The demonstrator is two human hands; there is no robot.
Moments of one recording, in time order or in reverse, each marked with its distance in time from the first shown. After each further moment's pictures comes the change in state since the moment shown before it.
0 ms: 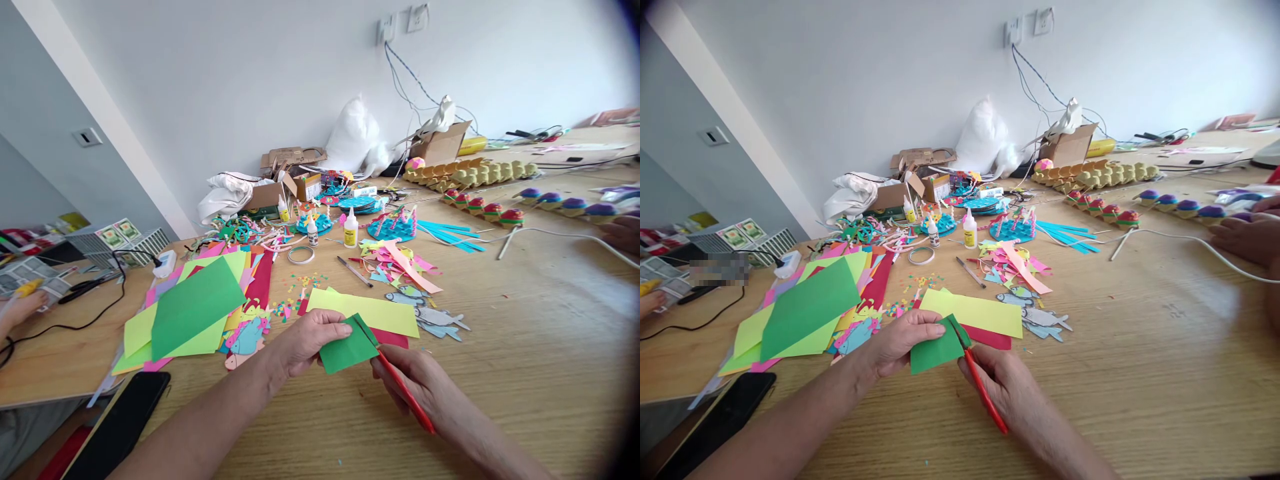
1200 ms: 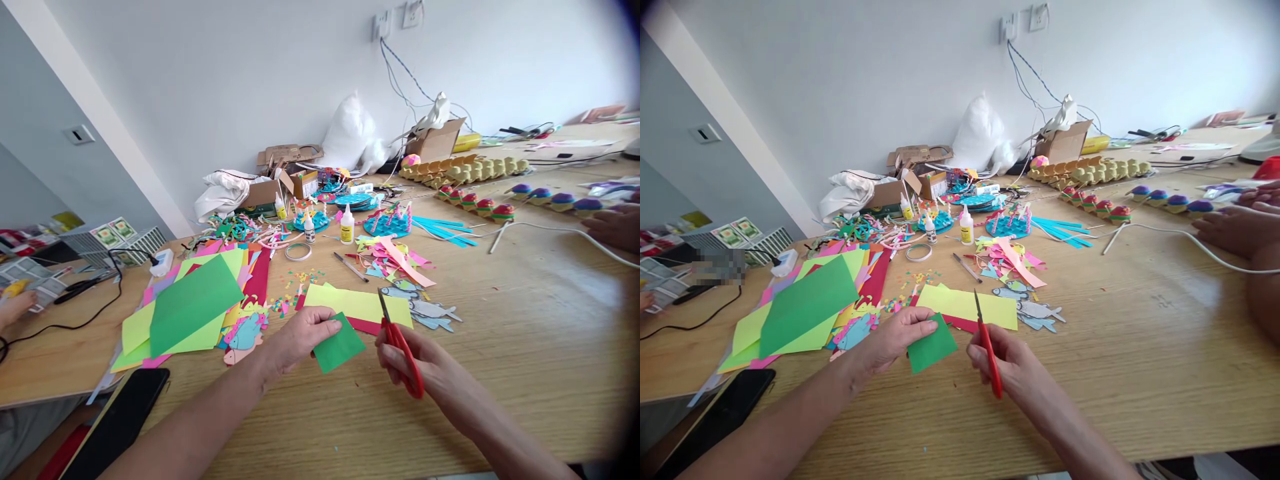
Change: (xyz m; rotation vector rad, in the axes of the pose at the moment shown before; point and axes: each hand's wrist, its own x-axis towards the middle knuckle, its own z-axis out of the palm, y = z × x) left_hand -0.003 -0.007 -0.008 0.324 0.058 0.128; right_hand -0.008 0.001 -0.009 0.410 0.099 0.107
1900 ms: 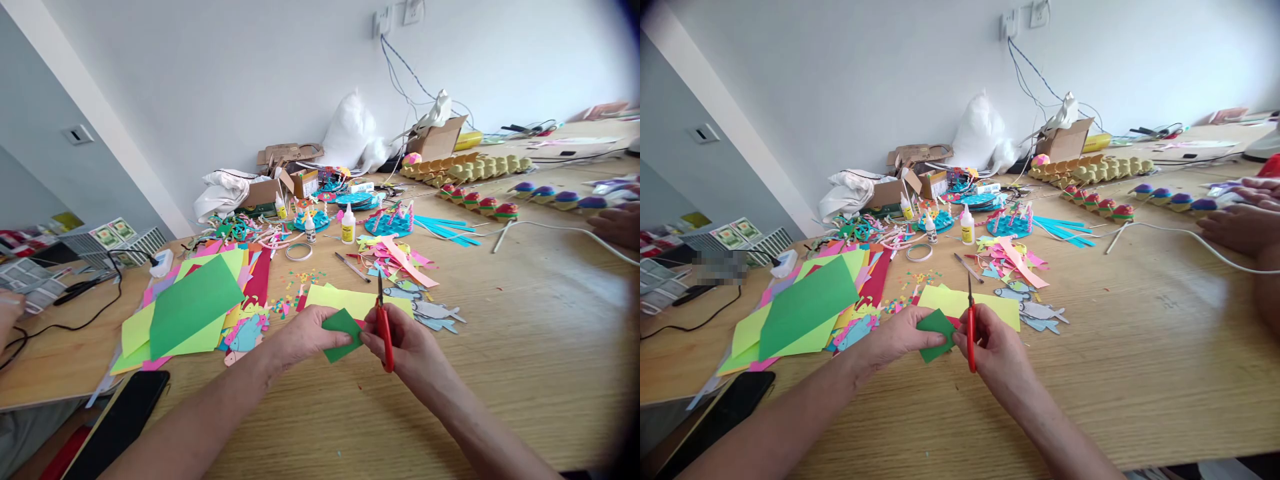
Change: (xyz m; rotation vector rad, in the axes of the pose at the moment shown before) left_hand 0.009 0.004 -0.002 0.037 -0.072 0.013; right_hand 0.027 -0.002 0.015 -0.172 0.224 -0.188
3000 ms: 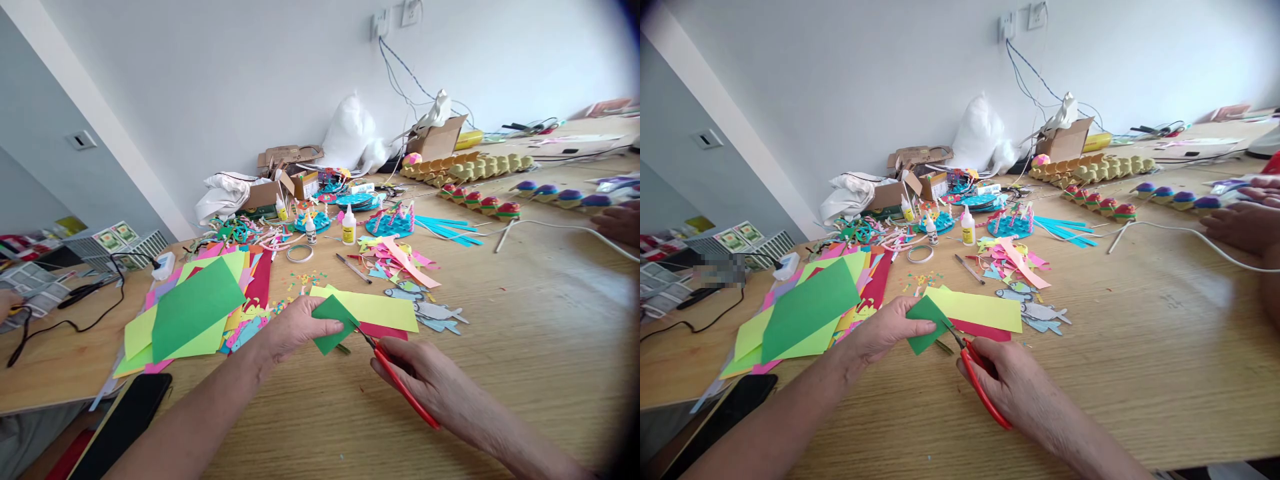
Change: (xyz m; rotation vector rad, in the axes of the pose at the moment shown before) left_hand -0.008 0.017 -0.010 -0.191 0.048 -0.032; right_hand -0.020 -0.011 -0.019 -0.494 -0.319 -0.056
